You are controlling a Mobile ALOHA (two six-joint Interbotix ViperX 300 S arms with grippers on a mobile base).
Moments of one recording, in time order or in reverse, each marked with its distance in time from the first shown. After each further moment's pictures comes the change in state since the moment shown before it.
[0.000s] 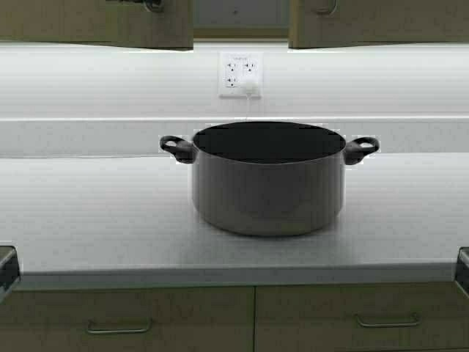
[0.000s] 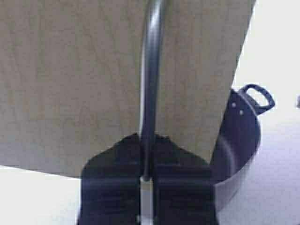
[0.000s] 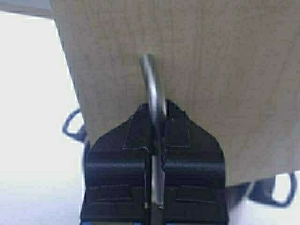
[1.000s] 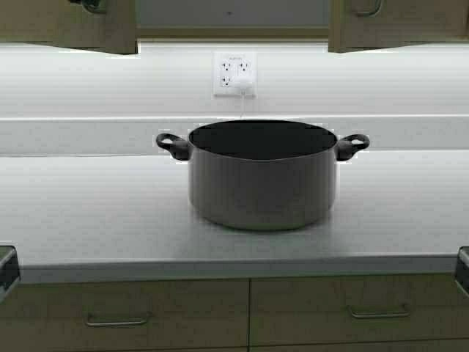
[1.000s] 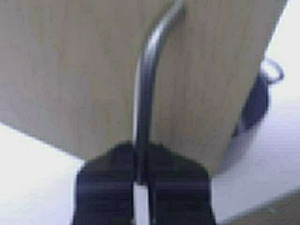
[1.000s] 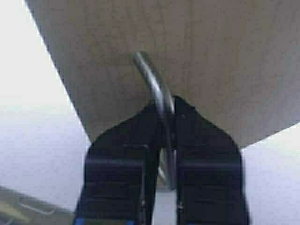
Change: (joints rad) left arm 0.183 -0.259 0.086 -0.002 0.285 0.003; right arm -0.186 -0.161 0.046 -0.092 0.324 0.095
